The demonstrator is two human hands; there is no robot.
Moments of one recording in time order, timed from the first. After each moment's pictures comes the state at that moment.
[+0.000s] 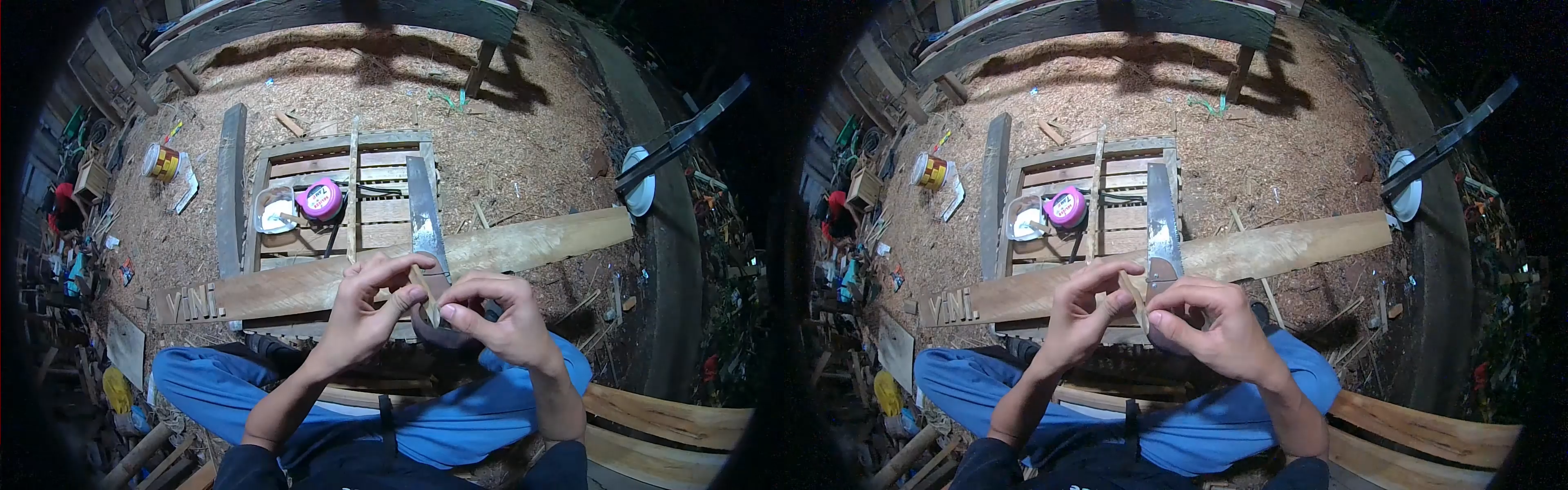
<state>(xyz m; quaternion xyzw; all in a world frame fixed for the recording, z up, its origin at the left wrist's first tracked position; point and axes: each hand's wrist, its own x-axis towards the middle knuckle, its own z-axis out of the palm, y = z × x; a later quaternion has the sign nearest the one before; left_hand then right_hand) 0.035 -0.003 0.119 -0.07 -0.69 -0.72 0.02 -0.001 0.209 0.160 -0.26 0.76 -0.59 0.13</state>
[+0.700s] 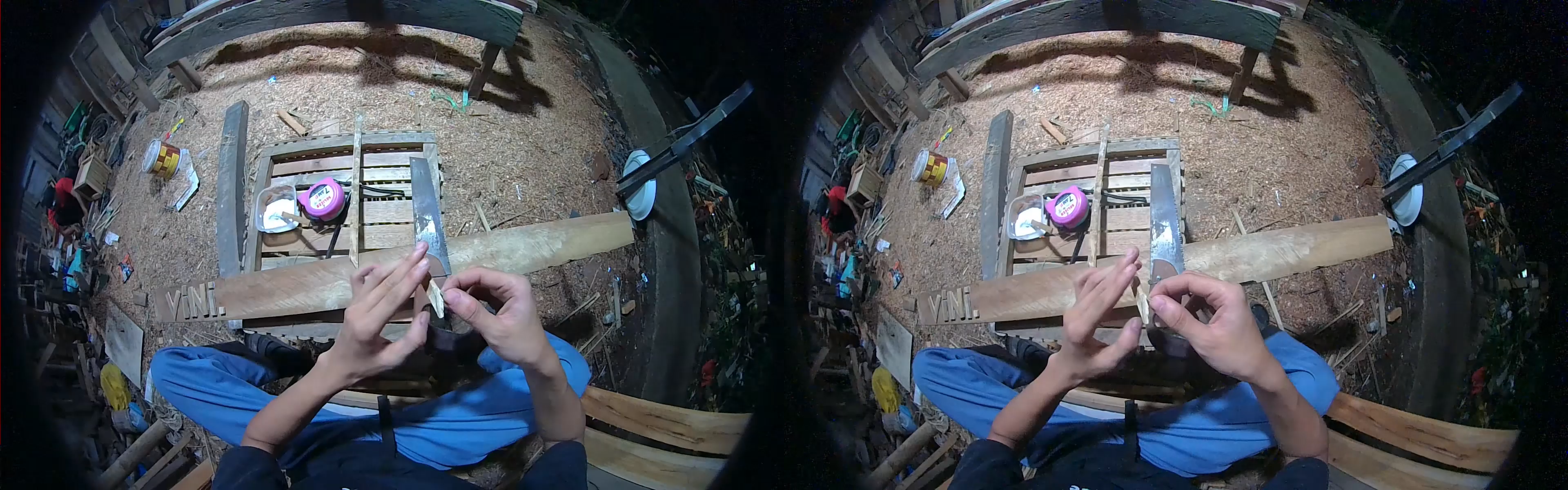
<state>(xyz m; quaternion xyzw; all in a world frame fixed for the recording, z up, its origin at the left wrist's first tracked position) 0.046 -0.004 0.115 -0.20 -0.83 -0.48 0.20 0.000 0.200 0.151 -0.15 0.71 -0.66 0.18</state>
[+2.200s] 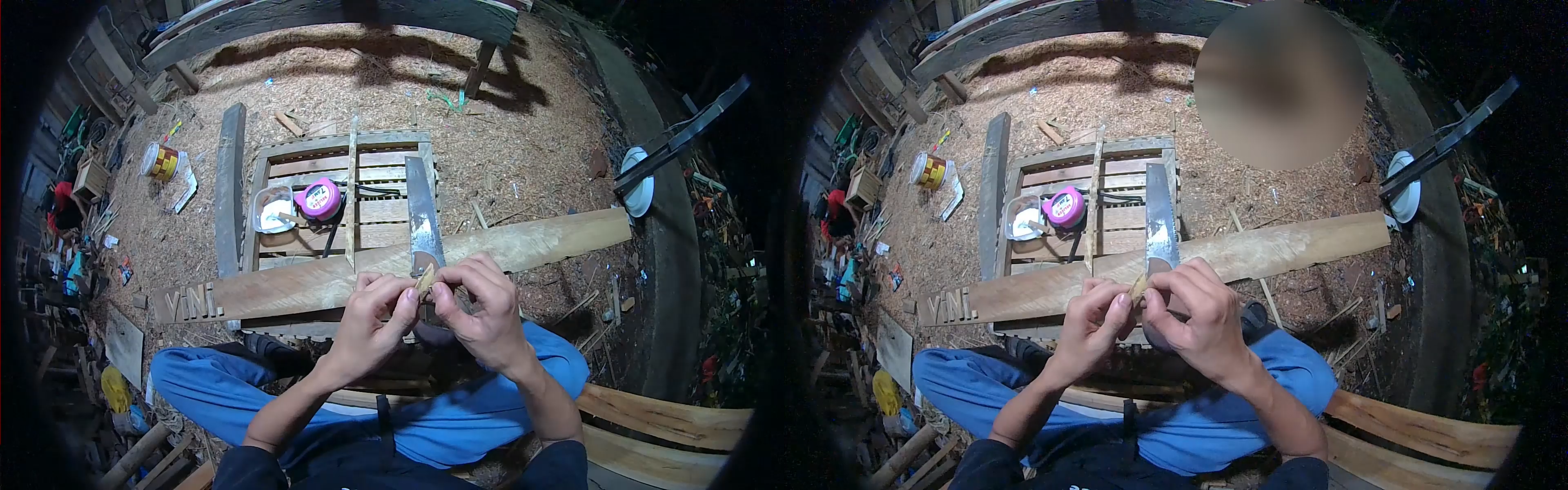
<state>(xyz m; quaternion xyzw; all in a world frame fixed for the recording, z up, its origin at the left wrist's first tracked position) 0.047 0.002 0.115 -0.09 -0.80 -0.59 0.06 -0.003 0.188 0.141 -0.31 0.83 -0.45 -0.11</state>
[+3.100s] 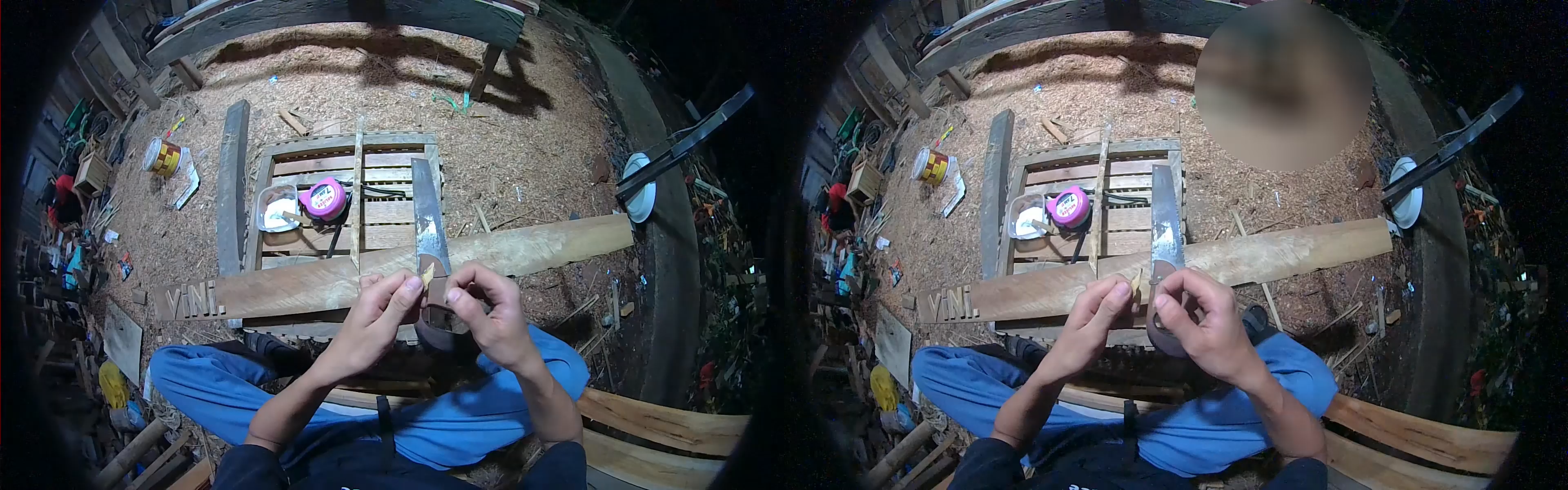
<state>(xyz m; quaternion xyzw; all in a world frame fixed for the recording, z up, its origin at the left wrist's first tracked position) 0.040 -0.006 0.125 -0.06 -0.70 -0.70 -0.07 -0.001 0.193 0.142 -0.14 0.70 -0.68 0.17</state>
